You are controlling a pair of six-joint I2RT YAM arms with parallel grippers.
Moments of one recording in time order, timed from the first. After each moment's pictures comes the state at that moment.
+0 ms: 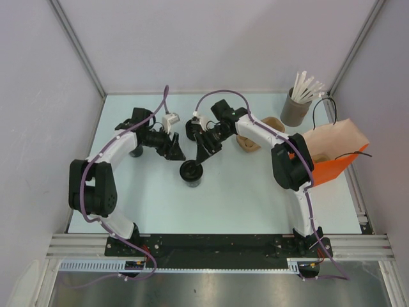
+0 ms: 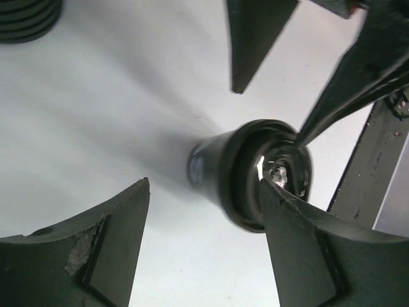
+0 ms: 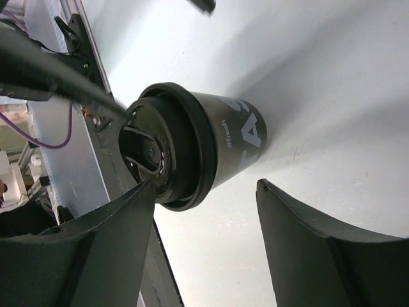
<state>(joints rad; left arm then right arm) -0.16 1.64 1.17 -0.63 0.86 0.36 0.61 2.17 1.84 -0.81 -0.87 -0.09</state>
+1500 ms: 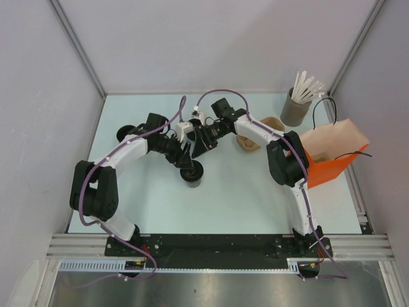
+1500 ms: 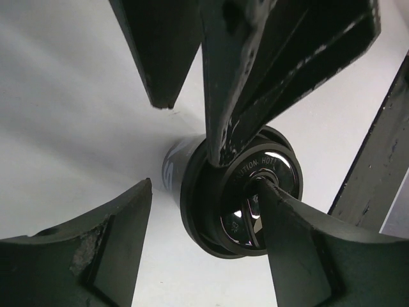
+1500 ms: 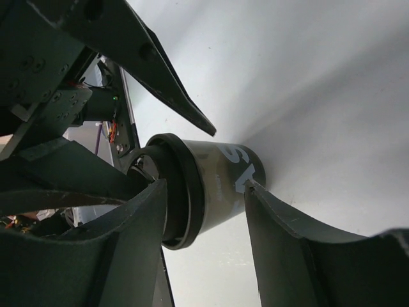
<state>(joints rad) -0.28 1.61 1.12 -0.59 0.74 0.31 0.58 2.25 1.87 -0.63 -1.00 0.04</state>
